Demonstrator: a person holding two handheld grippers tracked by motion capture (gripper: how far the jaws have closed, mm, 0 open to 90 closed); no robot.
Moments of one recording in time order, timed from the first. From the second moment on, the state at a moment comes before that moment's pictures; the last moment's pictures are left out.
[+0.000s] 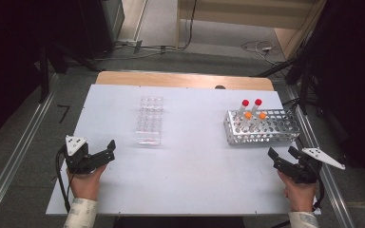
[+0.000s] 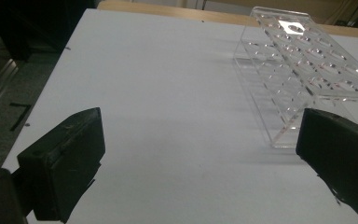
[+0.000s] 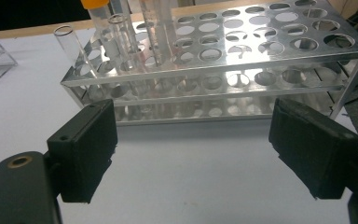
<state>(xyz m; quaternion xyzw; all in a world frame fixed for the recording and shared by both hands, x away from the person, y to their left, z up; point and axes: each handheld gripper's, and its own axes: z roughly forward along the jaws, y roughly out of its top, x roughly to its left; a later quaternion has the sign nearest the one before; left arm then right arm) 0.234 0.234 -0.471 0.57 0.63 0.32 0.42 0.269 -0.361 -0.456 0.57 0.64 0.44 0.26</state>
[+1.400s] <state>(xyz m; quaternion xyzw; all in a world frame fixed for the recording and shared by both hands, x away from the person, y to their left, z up) 0.237 0.227 -0.476 0.58 0.62 0.33 0.41 0.291 -0.313 -0.457 0.50 0.70 0.44 0.26</state>
